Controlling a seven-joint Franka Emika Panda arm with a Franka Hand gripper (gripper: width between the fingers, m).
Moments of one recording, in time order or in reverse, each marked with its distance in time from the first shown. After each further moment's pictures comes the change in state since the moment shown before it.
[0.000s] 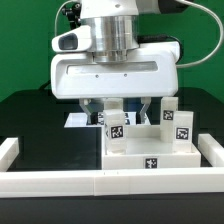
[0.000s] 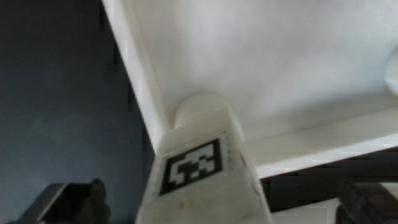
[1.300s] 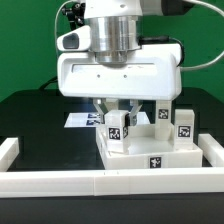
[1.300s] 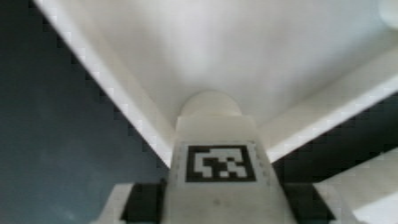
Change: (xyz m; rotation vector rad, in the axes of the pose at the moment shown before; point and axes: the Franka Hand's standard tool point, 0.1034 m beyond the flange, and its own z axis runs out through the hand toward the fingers) arm 0.002 -0.005 0.001 -0.003 0.017 0.411
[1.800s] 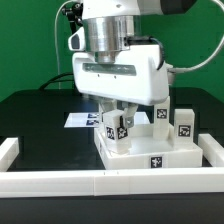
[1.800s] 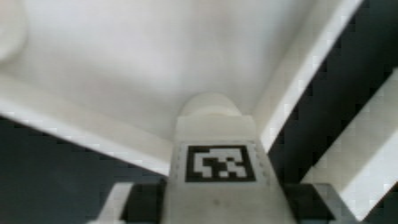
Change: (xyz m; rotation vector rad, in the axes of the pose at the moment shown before) arm 0.001 -0.001 0.000 0.021 -0.010 0.504
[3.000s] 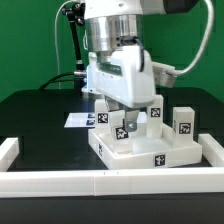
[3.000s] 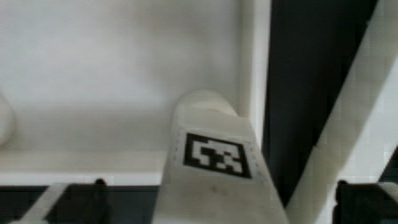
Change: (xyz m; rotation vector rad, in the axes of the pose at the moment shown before) arm -0.002 -0.007 0.000 0.014 -0.001 0.063
